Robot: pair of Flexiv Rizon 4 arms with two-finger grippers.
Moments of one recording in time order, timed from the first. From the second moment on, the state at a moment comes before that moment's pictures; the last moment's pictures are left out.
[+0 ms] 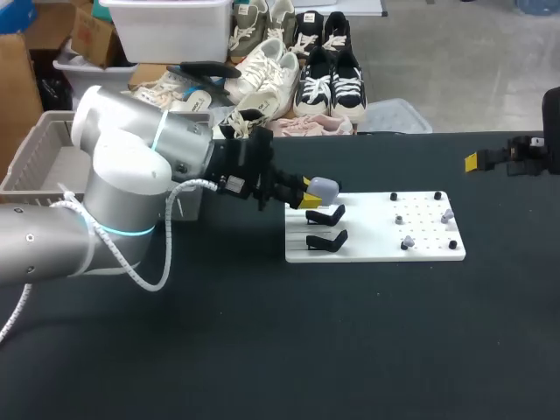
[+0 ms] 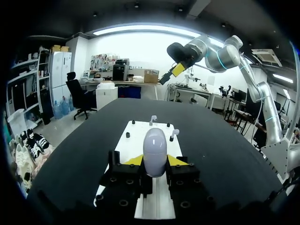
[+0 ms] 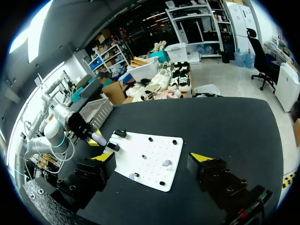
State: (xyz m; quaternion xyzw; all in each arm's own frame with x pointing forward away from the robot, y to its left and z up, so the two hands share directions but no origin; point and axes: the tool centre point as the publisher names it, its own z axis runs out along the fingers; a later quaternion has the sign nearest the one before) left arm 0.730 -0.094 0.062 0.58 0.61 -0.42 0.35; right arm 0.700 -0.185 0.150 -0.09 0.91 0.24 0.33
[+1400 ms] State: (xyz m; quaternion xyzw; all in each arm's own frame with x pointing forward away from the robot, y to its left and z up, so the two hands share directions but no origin) left arm 0.676 -0.086 0.143 0.55 0.51 -0.47 0.47; right arm 0.700 -0.185 0.150 -0.09 0.91 0.24 0.33
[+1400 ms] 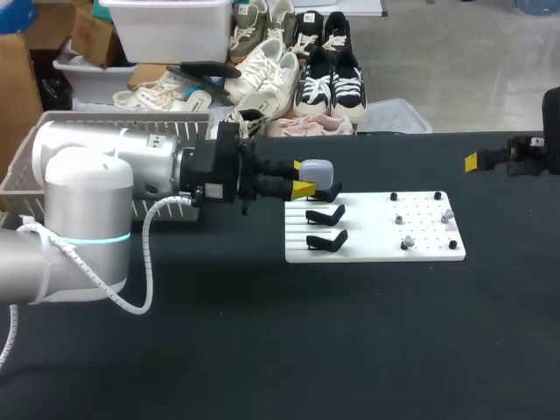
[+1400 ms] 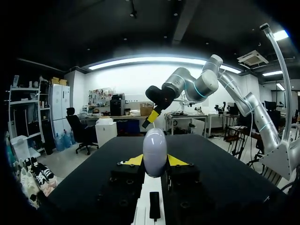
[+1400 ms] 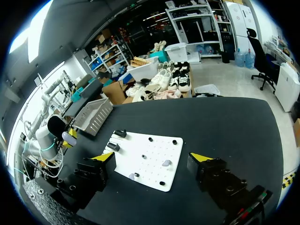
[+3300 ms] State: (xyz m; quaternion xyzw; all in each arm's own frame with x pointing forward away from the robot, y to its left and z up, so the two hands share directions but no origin) left arm 0.652 -0.121 0.122 0.57 0.48 -0.48 0.46; right arm 0.604 -0.064 0.174 -0.31 0.86 0.24 0.33
